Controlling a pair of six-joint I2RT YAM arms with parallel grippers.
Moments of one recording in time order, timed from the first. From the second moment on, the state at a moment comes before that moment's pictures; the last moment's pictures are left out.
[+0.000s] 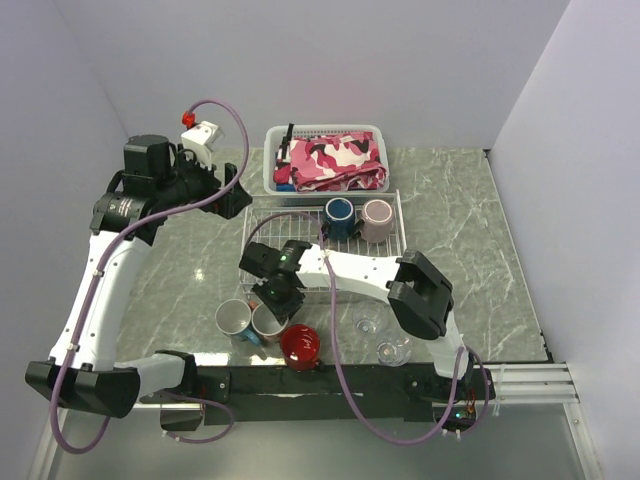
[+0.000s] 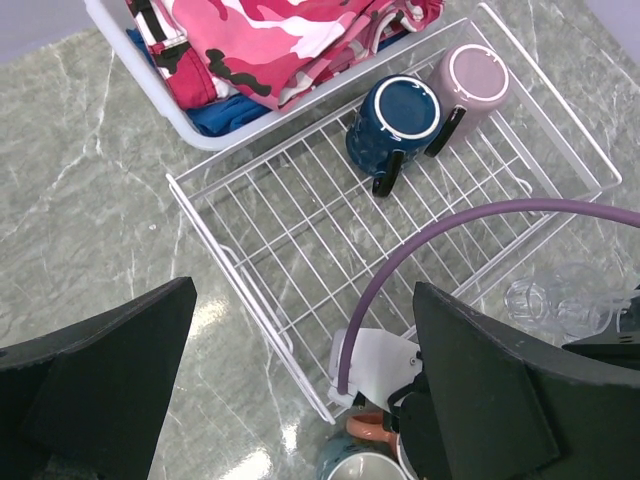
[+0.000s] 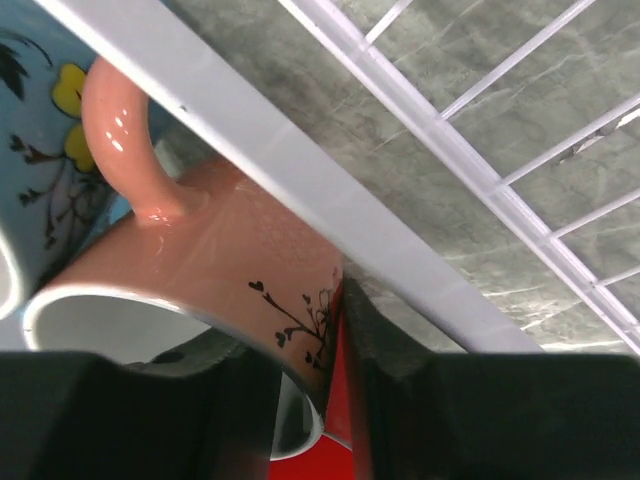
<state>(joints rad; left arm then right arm) -0.18 1.21 1.48 -0.76 0.46 0.06 1.13 2.03 1.65 -0.93 -0.10 0.43</state>
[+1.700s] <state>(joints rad) -0.12 1.71 1.95 -1.32 1.16 0.13 1.03 1.50 1.88 -1.14 0.44 0.39</state>
